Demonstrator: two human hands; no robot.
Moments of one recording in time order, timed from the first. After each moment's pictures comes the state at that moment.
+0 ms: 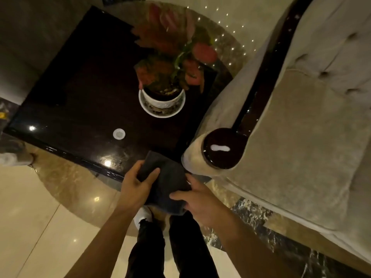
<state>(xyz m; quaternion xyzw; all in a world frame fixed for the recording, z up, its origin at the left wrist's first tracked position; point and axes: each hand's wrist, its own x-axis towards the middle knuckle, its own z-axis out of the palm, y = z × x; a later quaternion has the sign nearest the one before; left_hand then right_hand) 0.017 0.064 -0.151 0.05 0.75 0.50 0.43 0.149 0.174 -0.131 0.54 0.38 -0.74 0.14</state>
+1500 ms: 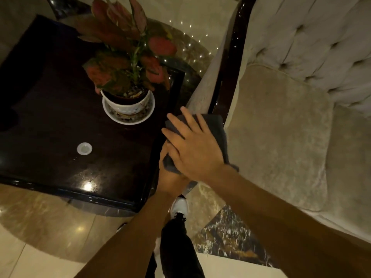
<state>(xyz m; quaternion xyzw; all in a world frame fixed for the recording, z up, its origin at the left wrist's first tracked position) 0.099 0.175 -0.200 0.29 0.72 0.47 0.43 0.136 0.275 -0.120 0.24 0.97 -0.05 0.06</state>
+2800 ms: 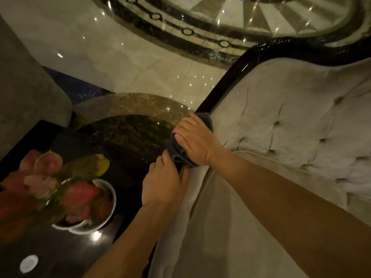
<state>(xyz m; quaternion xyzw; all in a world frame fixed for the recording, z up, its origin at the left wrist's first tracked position) 0.050 0.522 -0.074 0.36 0.89 0.22 0.18 0.081 0.686 -0.070 0.13 0.99 -0.08 -0.04</state>
